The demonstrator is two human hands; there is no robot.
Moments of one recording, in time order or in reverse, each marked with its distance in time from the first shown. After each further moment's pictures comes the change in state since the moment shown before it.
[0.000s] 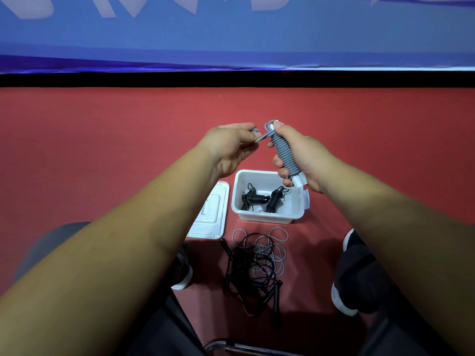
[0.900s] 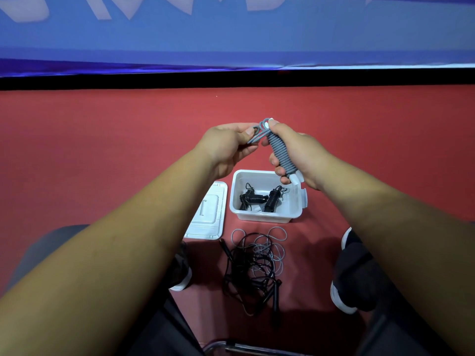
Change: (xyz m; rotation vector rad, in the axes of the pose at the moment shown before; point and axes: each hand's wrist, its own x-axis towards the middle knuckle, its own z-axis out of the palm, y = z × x) left_hand -0.004 -0.003 0.001 0.132 -0.070 0.063; right_hand 0.000 -0.003 -0.001 -0.036 0.007 -0.058
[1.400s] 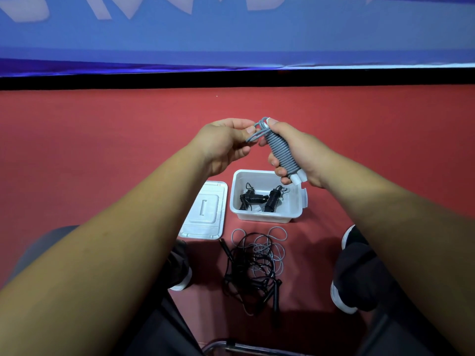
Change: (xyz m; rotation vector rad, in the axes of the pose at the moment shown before) left_hand -0.006 0.012 -0.007 0.034 -0.030 -0.015; right_hand 0.001 -0.001 -0.006 -0.028 -0.136 0.014
